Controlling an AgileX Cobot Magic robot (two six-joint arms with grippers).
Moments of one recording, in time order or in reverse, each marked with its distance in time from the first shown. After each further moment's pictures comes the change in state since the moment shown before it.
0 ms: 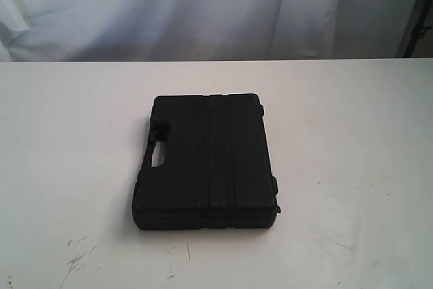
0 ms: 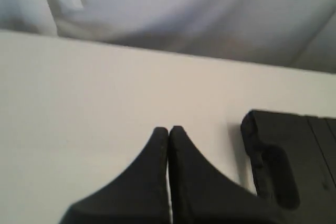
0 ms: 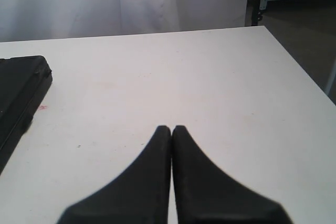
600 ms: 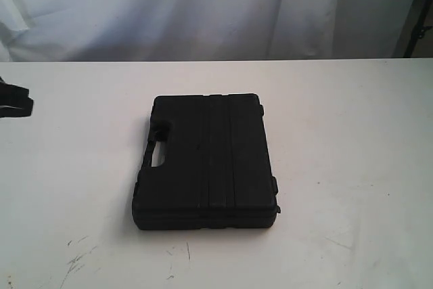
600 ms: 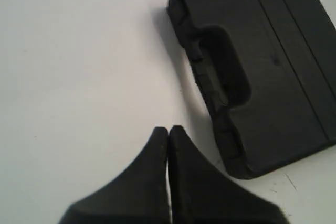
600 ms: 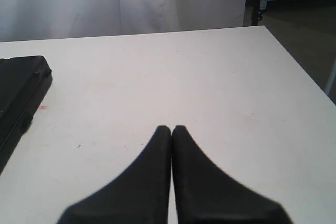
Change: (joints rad) left arm -0.021 0.468 -0.106 -0.441 0.183 0.593; right arm 0.000 0.000 0.000 0.000 0.000 0.000
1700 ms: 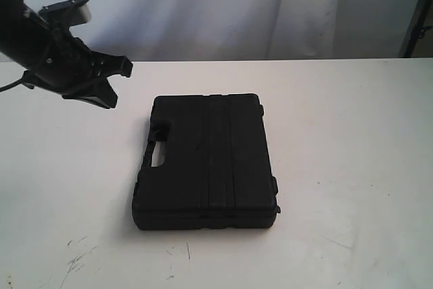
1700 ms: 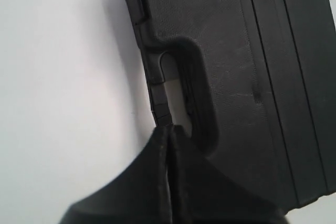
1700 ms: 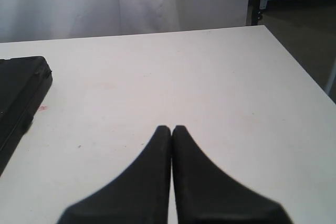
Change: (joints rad) left arm -0.231 0.482 -0.433 0.180 0.131 -0.440; right arm 0.000 0.000 0.000 0.000 0.000 0.003
